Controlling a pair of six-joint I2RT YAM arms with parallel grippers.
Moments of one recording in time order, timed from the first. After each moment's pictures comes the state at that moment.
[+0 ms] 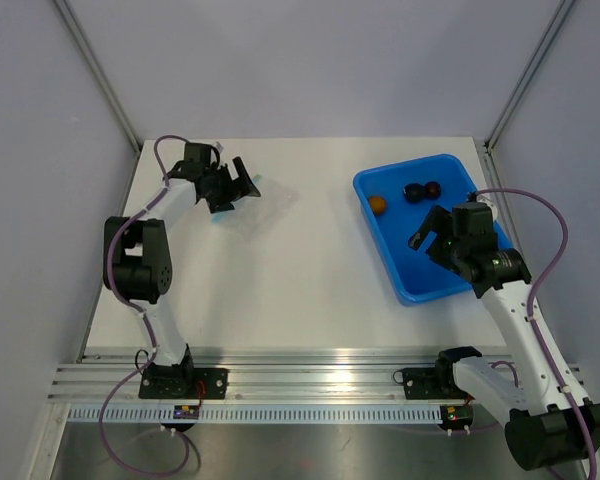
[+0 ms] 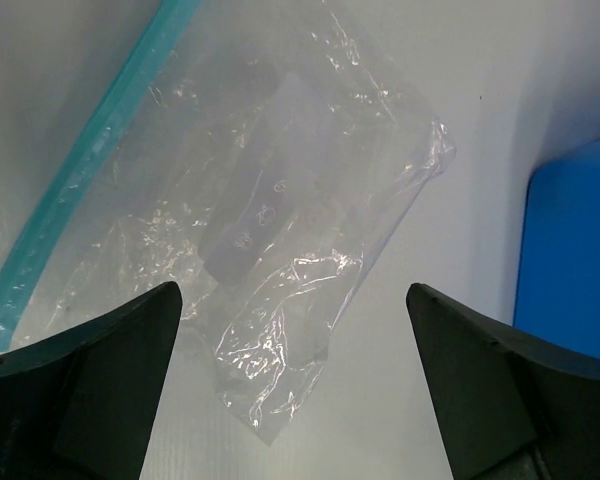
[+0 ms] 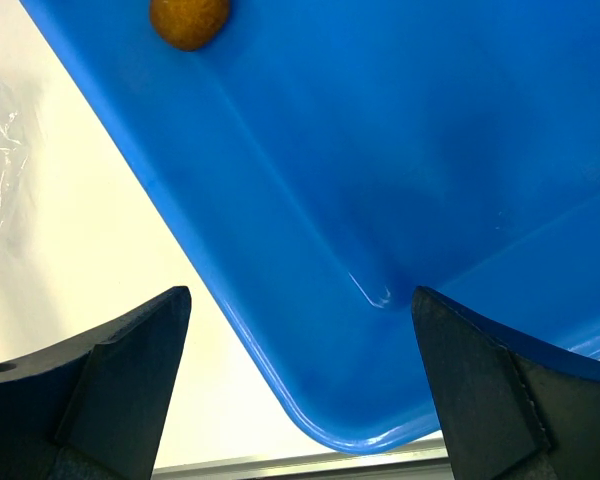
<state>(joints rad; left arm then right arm) -0.09 1.91 1.43 -0.39 0.38 -0.50 0.17 0.93 0.95 -0.78 0.11 0.64</state>
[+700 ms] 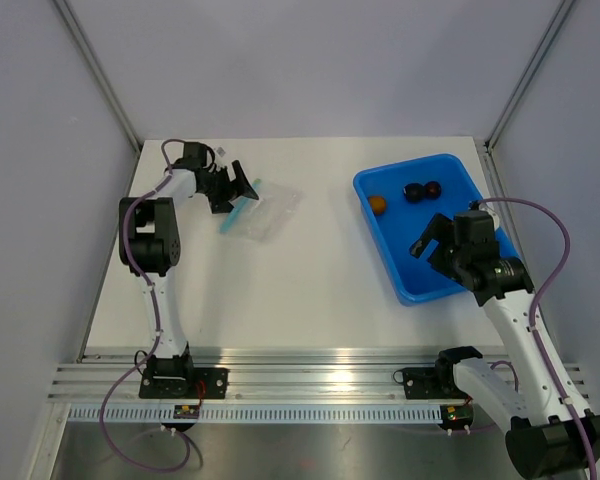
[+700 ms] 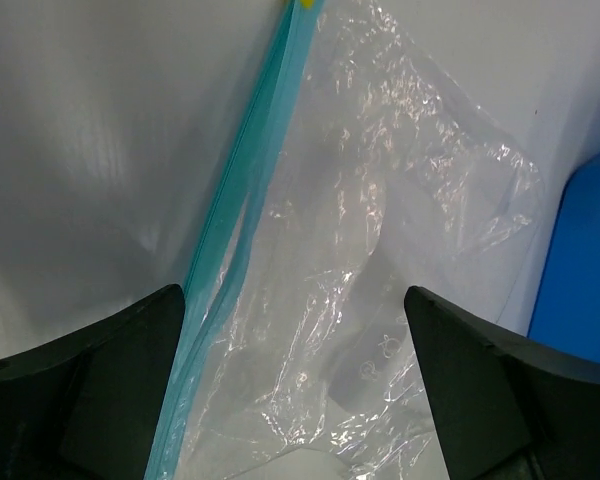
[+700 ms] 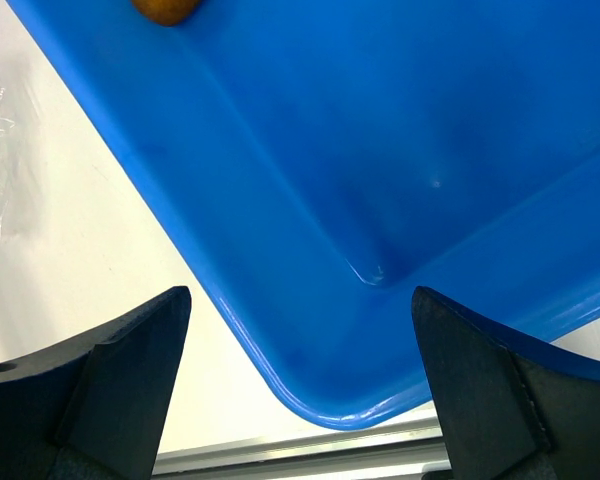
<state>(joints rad) -0.02 2.20 1.69 -0.51 0.54 -0.40 0.17 0.87 0.91 -0.83 0.11 0.67</state>
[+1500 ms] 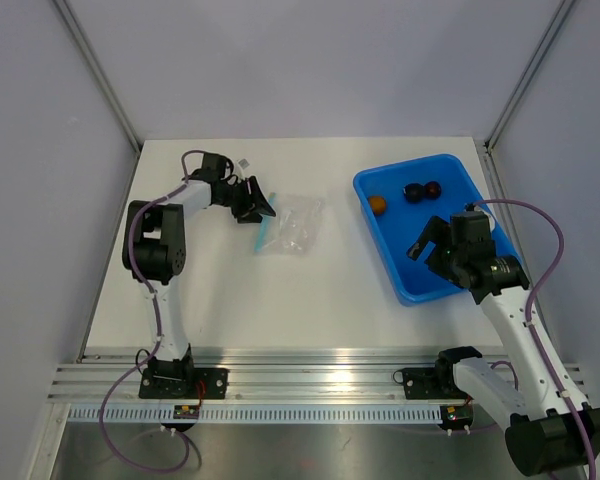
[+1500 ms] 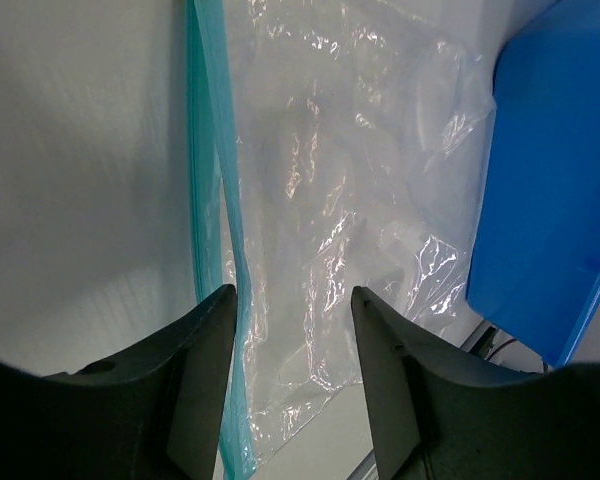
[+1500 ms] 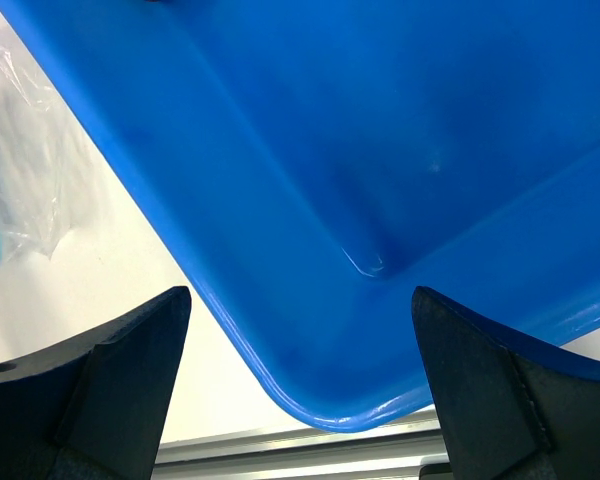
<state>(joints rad) -0.11 2.11 1.50 -0.40 0.71 -0.45 0.17 0.89 0.89 -0.82 0.09 0.67</state>
